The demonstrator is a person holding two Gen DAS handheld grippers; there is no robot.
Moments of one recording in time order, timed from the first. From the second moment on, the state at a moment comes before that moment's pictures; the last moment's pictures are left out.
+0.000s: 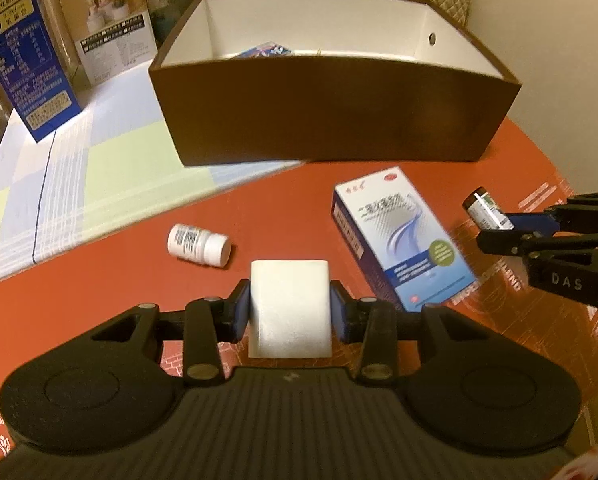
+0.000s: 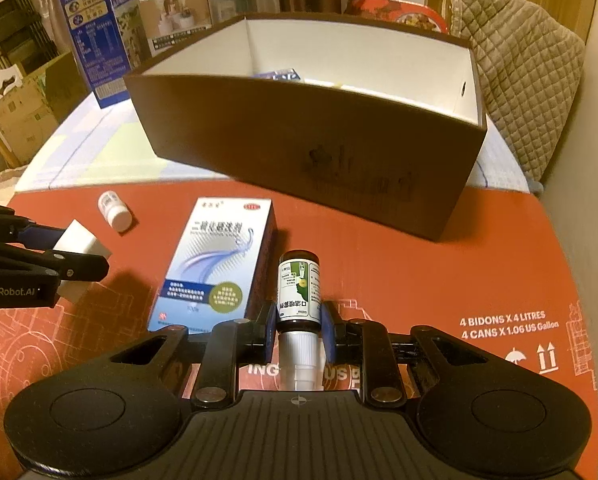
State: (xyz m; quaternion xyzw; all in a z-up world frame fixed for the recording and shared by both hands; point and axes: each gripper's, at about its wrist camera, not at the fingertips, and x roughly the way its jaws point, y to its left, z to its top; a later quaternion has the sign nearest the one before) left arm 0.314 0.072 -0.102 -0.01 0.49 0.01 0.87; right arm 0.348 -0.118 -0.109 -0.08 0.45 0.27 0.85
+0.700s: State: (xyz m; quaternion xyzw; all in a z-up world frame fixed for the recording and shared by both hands) left arm 0.344 0.071 -0.042 0.00 0.44 0.00 0.90; right arm 0.375 -0.123 -0.047 -0.02 0.42 0.29 0.86
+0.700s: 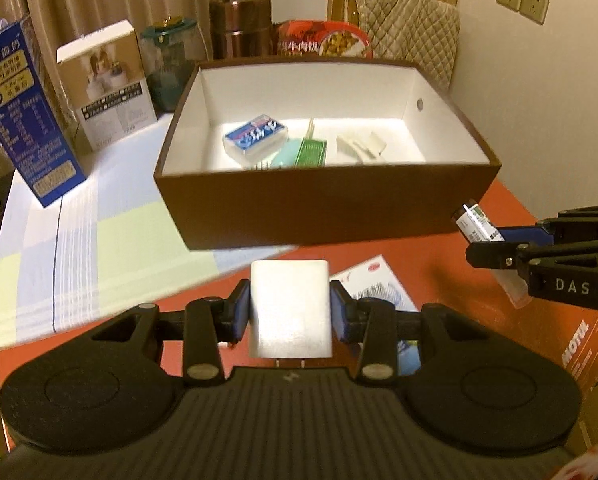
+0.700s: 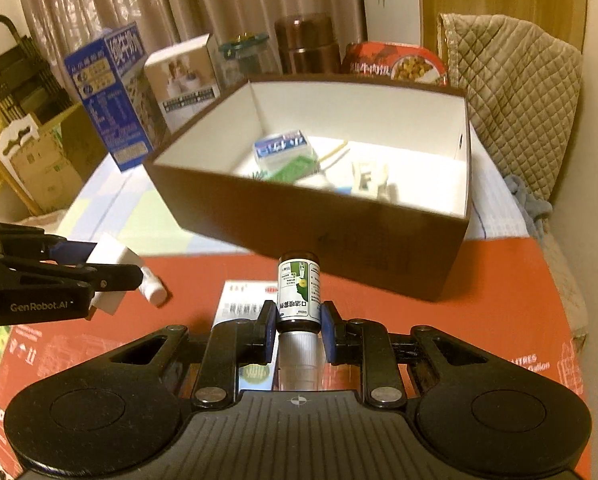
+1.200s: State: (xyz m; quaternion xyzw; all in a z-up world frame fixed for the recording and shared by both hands) left arm 0.394 0.083 -0.006 0.01 0.40 0.01 0.92; right arm 0.437 -0.127 -0.007 0.01 0.38 0.27 0.88
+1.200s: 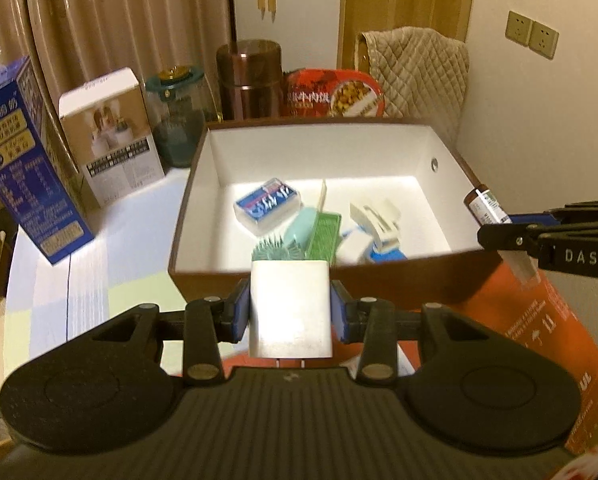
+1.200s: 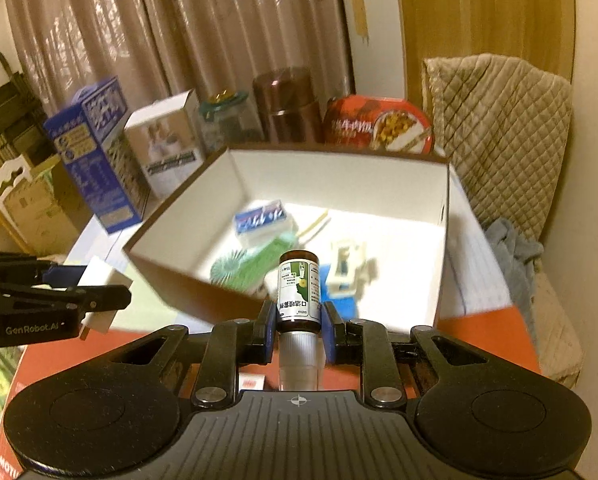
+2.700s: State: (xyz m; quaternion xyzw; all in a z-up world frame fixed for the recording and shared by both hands) left arm 0.577 0.119 -0.079 0.07 0.48 0.03 0.88; right arm 0.602 -0.098 -0.086 -0.09 0.42 0.18 0.88
